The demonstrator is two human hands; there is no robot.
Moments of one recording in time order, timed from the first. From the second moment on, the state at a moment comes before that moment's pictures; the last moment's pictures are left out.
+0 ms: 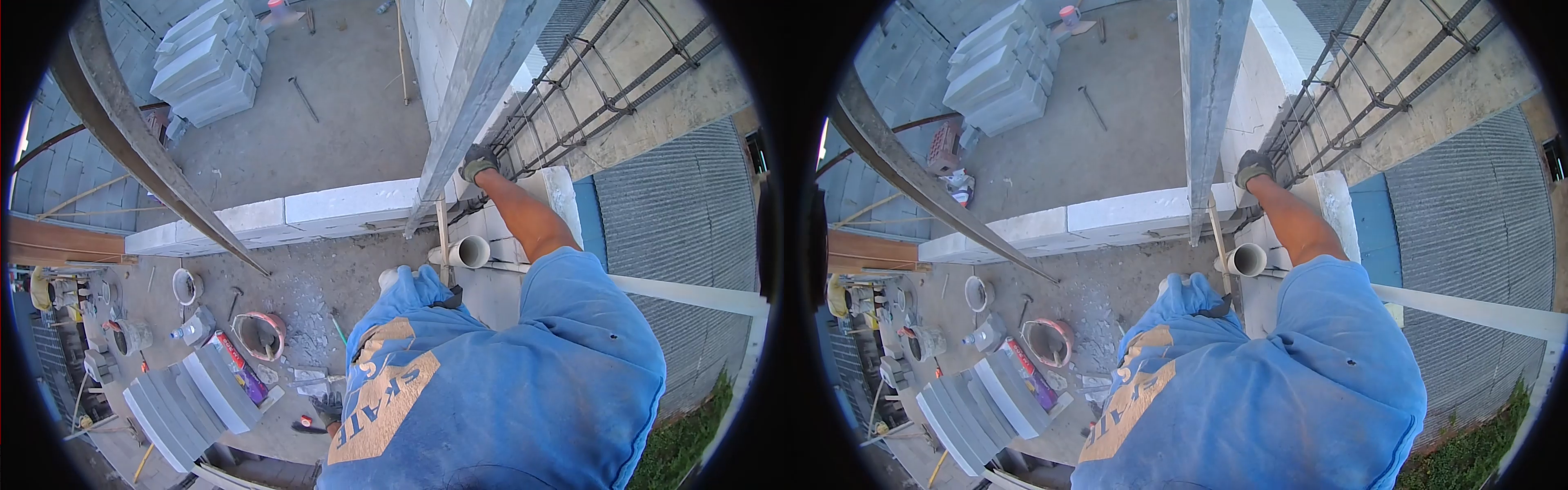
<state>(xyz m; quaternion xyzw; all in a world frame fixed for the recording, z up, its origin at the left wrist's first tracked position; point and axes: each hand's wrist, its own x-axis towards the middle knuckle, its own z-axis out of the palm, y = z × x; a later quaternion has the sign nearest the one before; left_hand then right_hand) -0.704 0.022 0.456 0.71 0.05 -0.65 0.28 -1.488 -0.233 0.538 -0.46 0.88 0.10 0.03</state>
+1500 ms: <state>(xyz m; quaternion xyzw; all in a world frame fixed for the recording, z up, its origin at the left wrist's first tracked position) -0.701 0.052 0.461 0.74 0.00 -0.61 0.28 -1.500 -0.222 0.421 -0.27 0.94 0.02 0.19</state>
